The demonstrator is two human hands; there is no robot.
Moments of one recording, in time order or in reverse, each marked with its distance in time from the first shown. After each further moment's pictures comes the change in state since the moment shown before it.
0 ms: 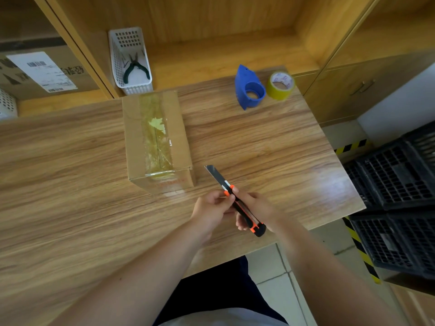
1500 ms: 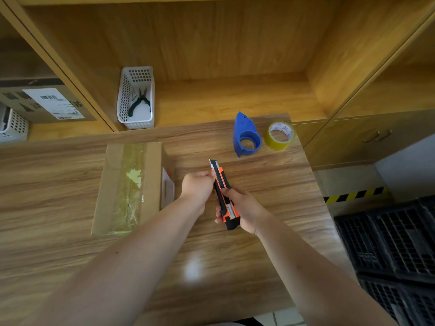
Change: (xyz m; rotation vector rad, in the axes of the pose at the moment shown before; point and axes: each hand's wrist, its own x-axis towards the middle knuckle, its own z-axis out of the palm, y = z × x) left_hand 0.101 0.160 0.056 -0.065 0.456 0.021; right_hand 0.054 -0.123 -0.080 0.360 -0.144 -0.143
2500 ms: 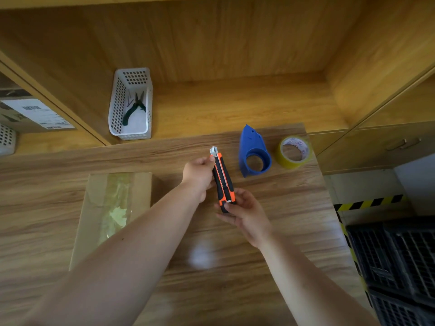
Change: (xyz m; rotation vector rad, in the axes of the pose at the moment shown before) left_hand 0.085 0.073 0.032 -0.076 -0.007 -0.068; right_hand 0.082 -0.012 -0.035 0.306 0.023 -0.132
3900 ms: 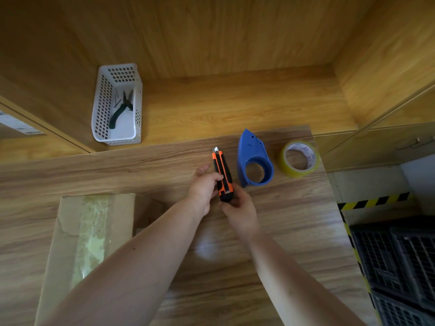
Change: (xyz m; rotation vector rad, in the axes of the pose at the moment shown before) left_hand 0.054 -0.020 0.030 -0.052 -0.093 -0.115; right_hand 0.061 -0.002 0.000 -0.663 0.275 -0.106
